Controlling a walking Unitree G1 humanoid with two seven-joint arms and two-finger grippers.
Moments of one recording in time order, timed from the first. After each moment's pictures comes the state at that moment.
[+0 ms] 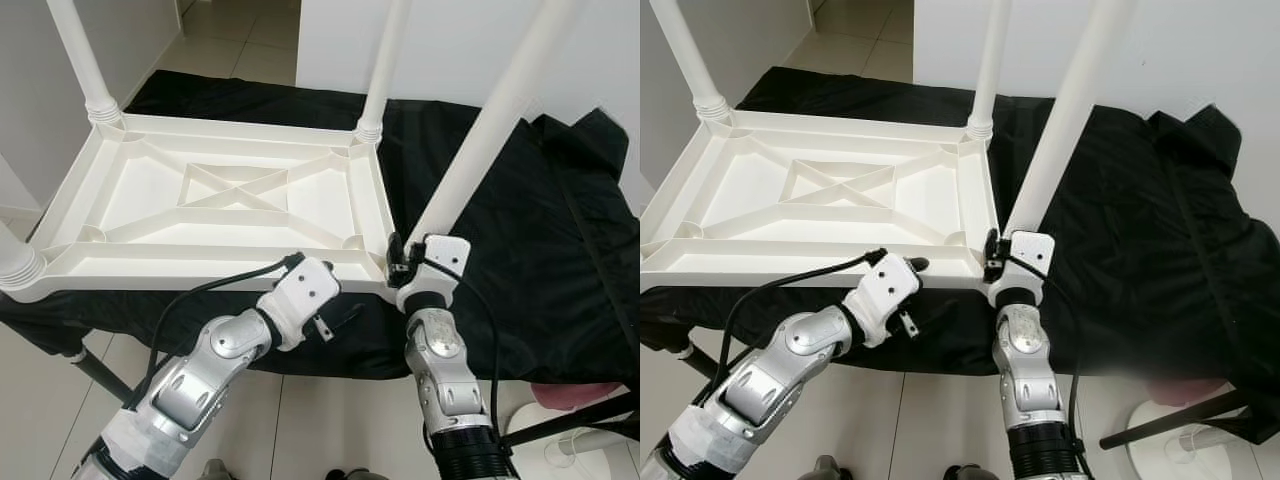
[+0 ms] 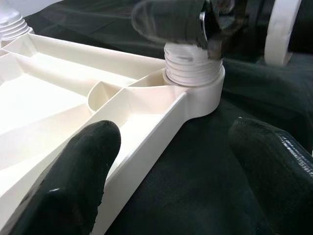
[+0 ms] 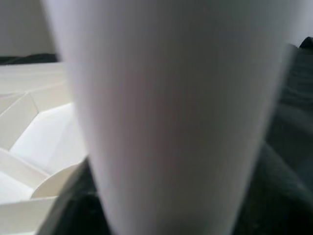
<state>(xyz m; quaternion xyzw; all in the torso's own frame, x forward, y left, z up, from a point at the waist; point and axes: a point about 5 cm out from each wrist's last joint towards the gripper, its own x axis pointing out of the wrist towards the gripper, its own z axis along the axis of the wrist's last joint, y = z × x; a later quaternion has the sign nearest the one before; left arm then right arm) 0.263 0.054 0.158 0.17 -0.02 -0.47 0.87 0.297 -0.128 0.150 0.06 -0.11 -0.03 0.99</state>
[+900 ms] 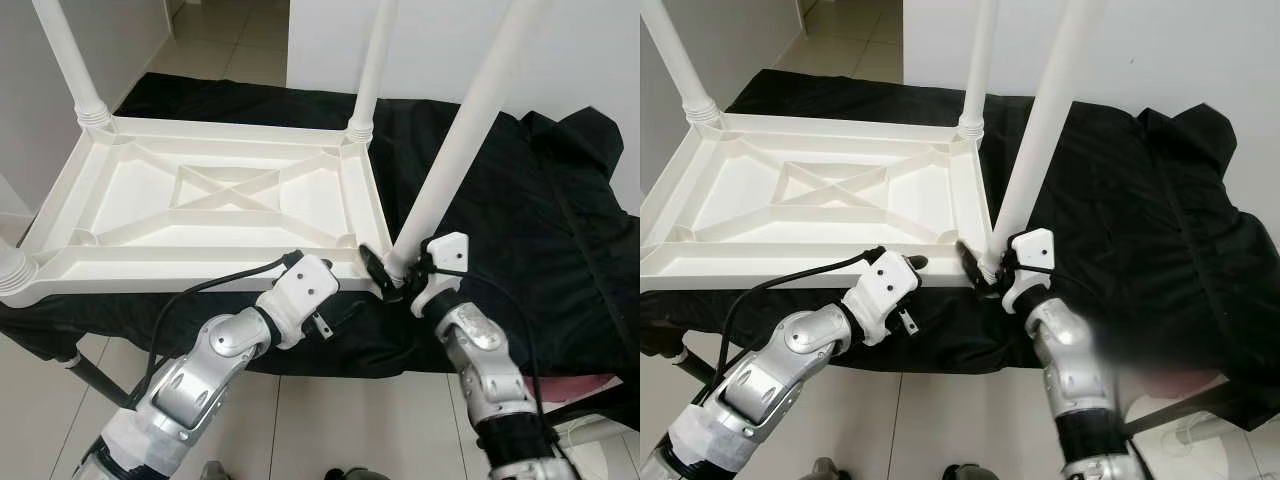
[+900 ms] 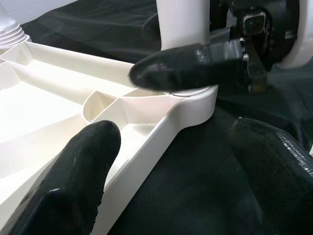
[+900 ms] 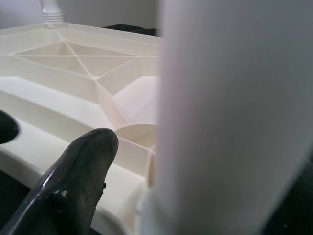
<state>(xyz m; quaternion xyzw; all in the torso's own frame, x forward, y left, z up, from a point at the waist) 0.265 0.055 0.160 0.16 -0.03 -0.46 0.87 0.312 -0.152 0.145 -0.04 -0.08 0.26 0.96</state>
